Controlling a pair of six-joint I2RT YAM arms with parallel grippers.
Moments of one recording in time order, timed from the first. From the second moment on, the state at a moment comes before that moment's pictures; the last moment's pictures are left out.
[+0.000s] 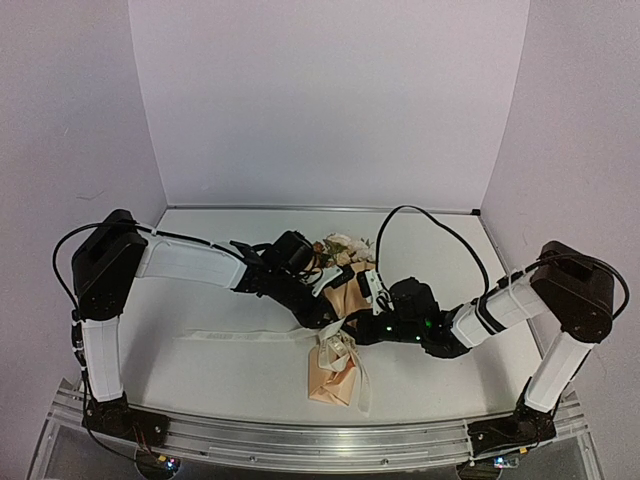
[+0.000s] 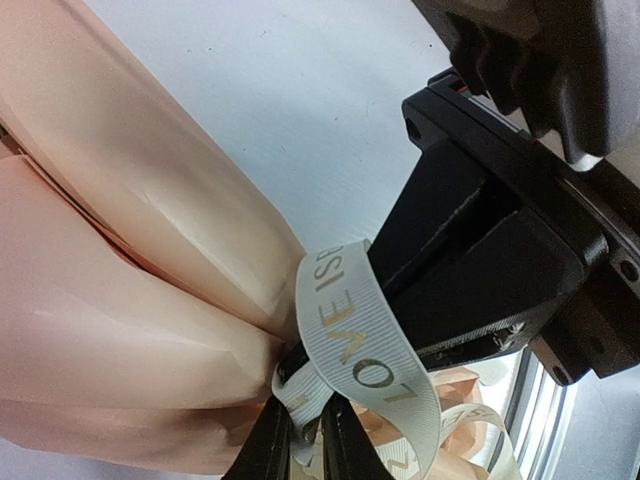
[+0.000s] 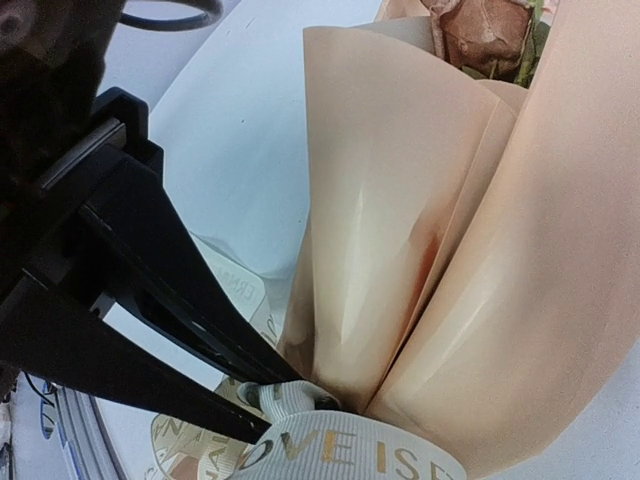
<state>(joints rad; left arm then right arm) -0.92 1.97 1.32 -0.23 0.49 -0.05 0.89 1.74 0.63 0.62 -0.15 0.59</state>
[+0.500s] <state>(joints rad) -0.92 1.97 1.31 -0.23 0.49 -0.06 0.88 1.74 0.63 0.60 -0.15 0.59</state>
